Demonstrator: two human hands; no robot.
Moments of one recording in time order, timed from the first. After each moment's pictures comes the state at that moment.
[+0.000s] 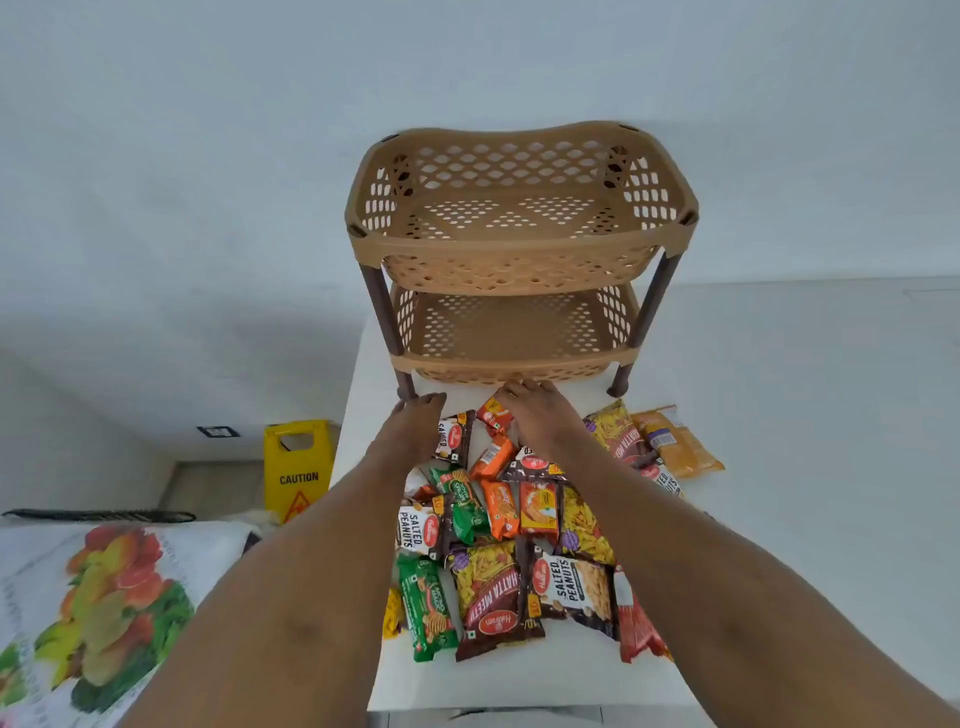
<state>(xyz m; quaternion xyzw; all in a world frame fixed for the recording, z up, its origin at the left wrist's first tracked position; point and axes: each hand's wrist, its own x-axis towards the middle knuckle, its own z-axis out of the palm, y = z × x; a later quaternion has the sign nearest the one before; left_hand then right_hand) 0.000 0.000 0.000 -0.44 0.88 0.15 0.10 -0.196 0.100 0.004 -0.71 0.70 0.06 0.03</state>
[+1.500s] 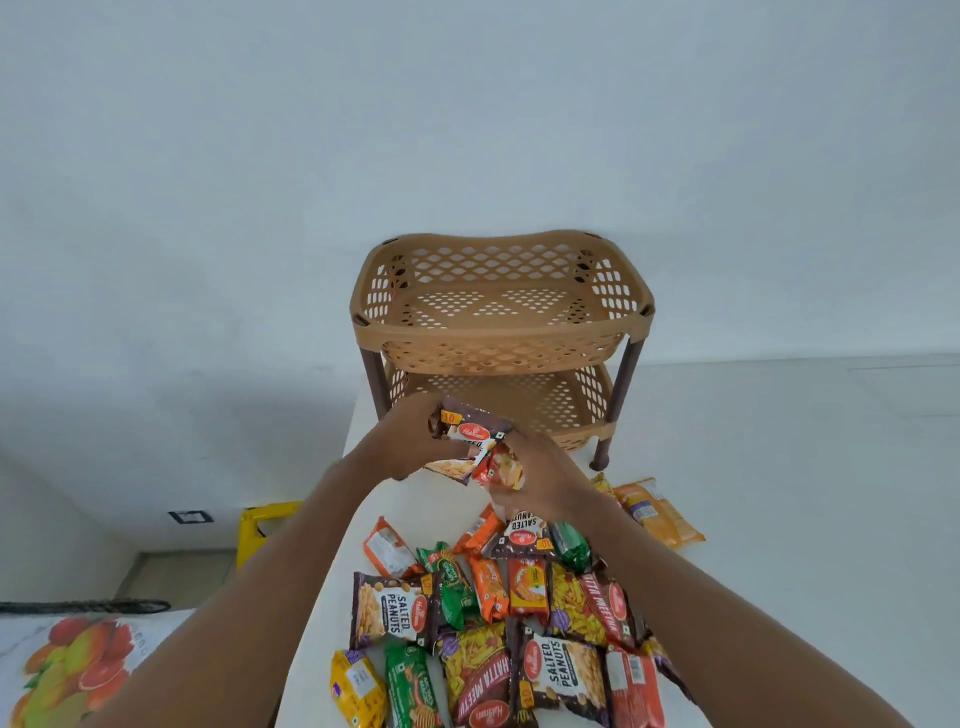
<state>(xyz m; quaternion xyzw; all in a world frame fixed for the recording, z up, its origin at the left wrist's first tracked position) -0.008 0.002 0.134 -0.32 0.85 0.38 -0.14 -0.205 0.132 0.066 -0.69 0.68 -0.23 0.08</state>
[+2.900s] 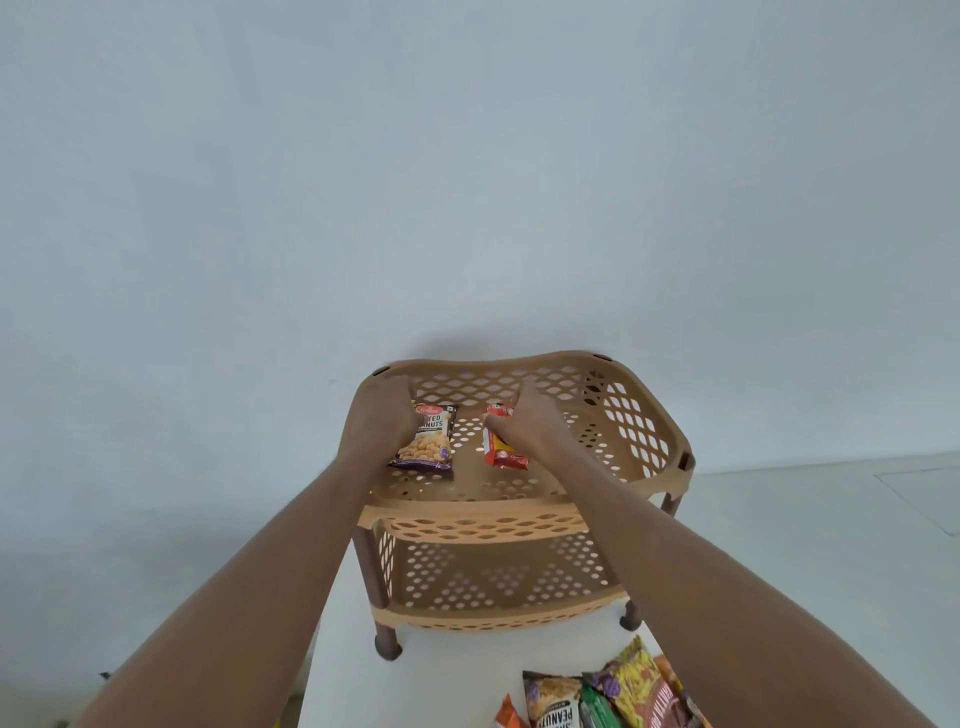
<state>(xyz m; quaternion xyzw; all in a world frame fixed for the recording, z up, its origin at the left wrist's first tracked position) -0.107 -0.209 0.215 -0.48 0.85 0.14 -0.19 -0.276 -0.084 0.208 -0.41 0.84 -0.31 0.17</state>
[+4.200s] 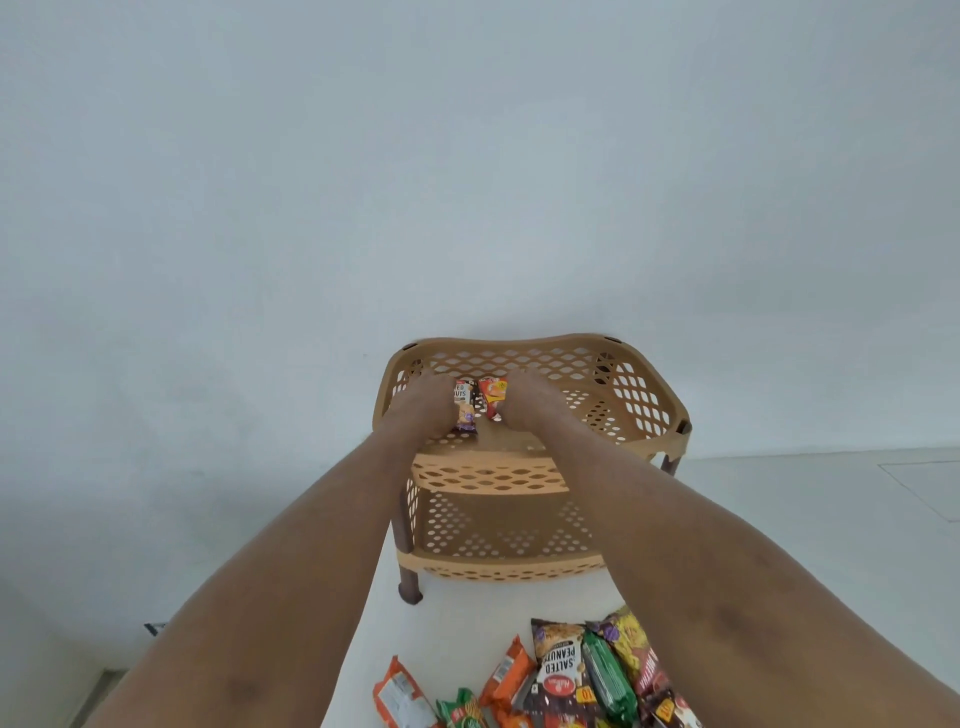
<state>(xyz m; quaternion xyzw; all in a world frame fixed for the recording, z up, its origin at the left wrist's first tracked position) -0.098 -0.170 0.211 -0.44 0.89 0.07 -0.05 -0.242 -0.081 0.218 -0.50 0.86 -0.10 0.05</state>
